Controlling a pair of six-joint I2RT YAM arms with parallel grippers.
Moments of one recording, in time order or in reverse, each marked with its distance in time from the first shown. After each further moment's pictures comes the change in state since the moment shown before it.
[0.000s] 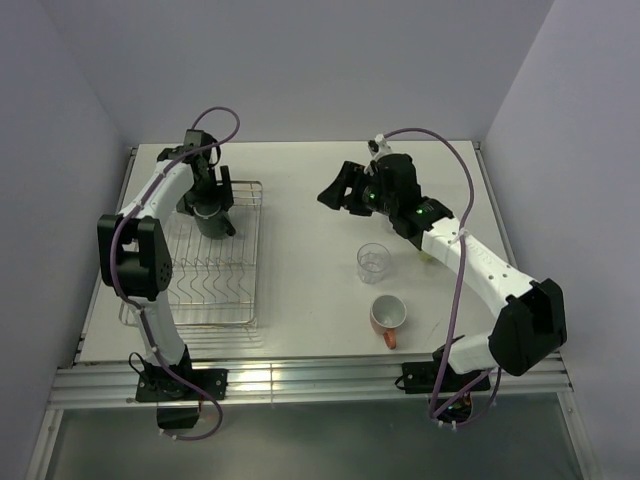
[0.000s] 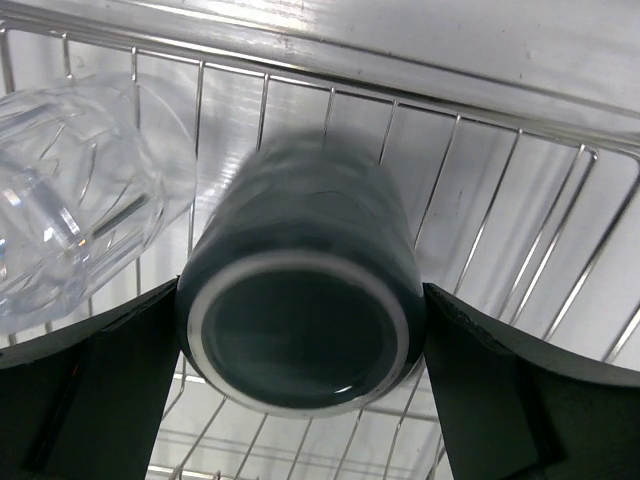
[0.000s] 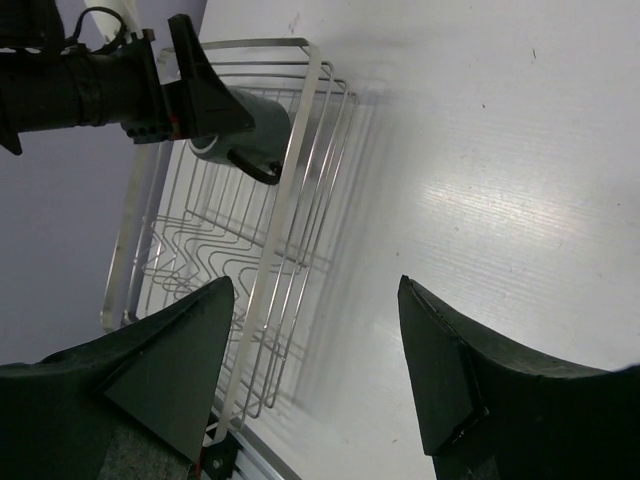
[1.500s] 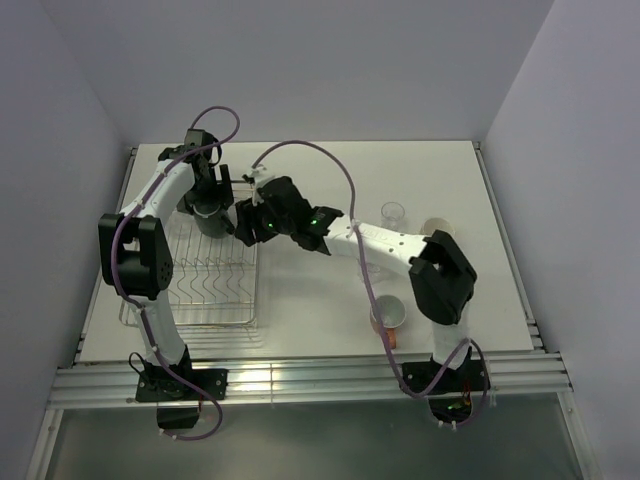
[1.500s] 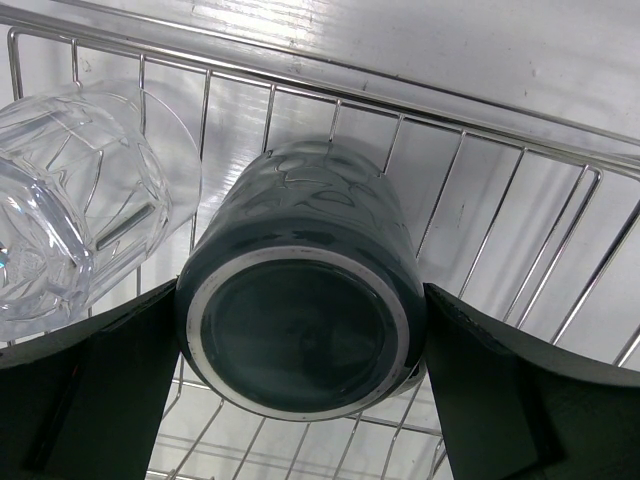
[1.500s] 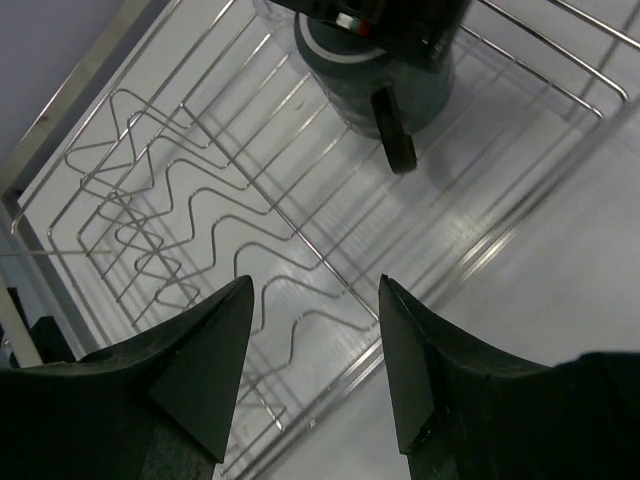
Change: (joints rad) left arm -0.004 0.020 0.008 0.012 -0.025 -0.022; right arm 0.418 0.504 0.380 0.070 0.161 -0.307
